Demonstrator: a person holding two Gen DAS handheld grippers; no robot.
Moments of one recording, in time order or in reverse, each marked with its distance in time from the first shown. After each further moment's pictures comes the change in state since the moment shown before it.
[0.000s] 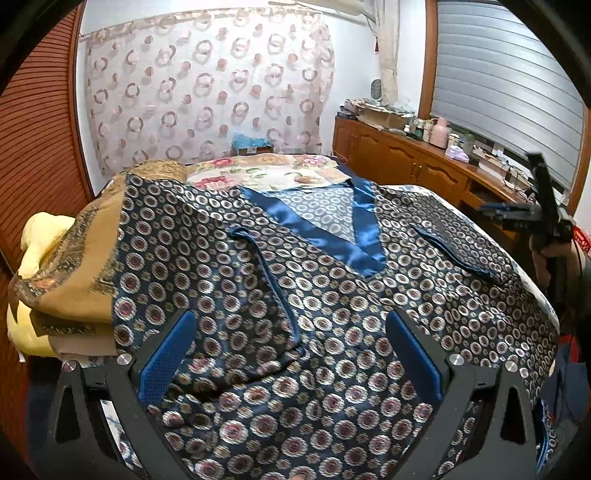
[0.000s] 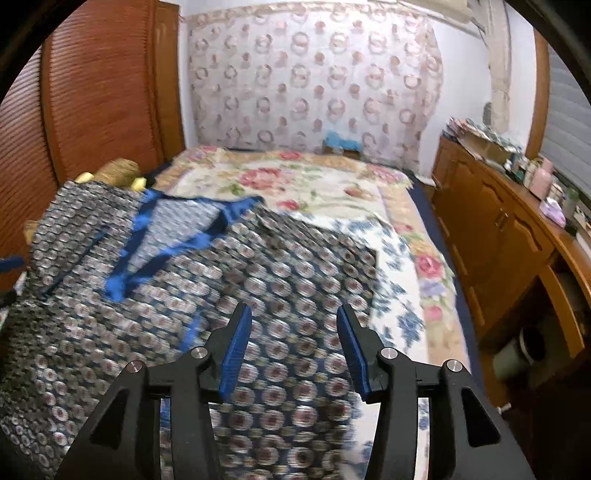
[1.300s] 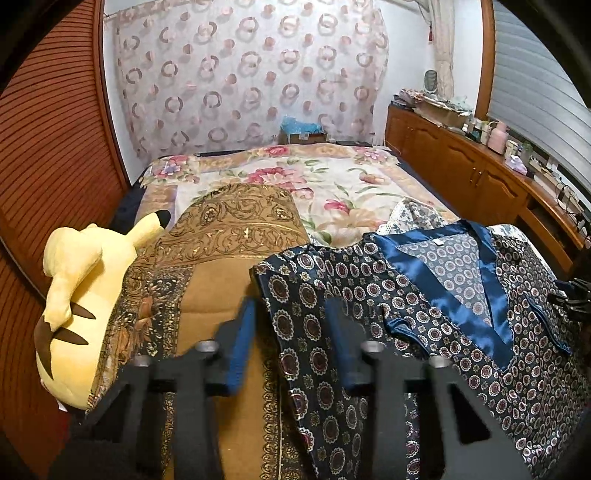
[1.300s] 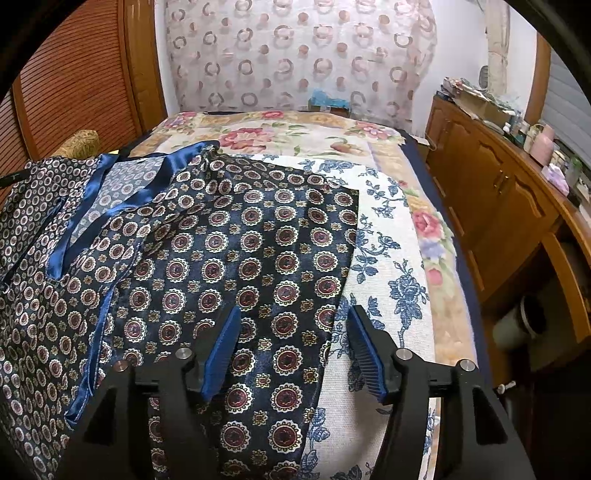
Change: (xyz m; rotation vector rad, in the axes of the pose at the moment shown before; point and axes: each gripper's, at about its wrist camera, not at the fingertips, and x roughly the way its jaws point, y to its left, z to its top) left arm 0.083 0.131 0.097 -0.057 0.098 0.133; right arm 0.059 -0.028 -0.008 0.042 0.138 -0.019
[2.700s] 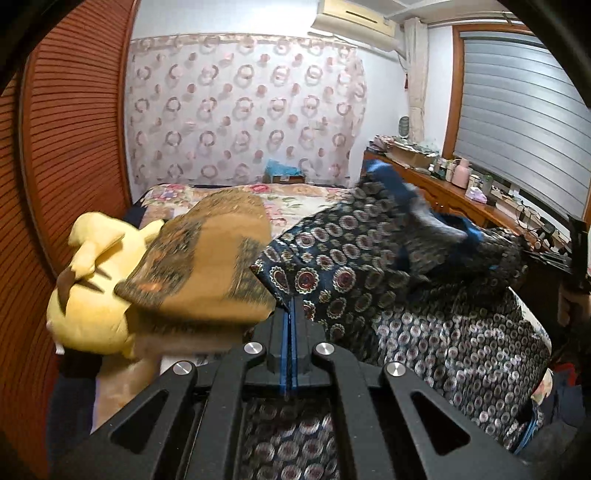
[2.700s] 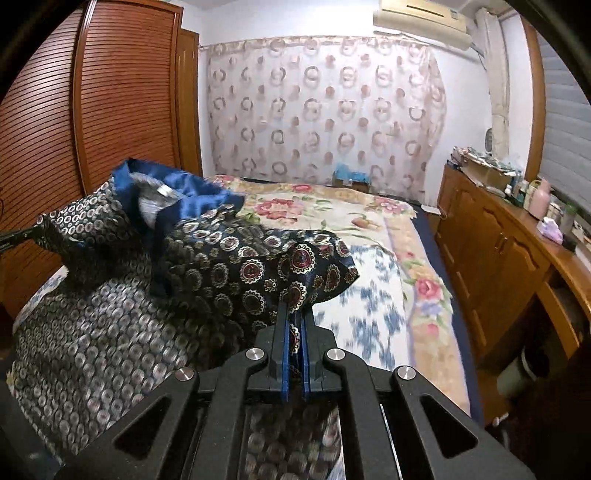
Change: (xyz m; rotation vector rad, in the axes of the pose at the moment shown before) left arm -0.160 -0.023 -0.121 -0.049 -0.201 -0.075; right arm -0.141 0.017 -0.064 -0.061 -0.293 0.067
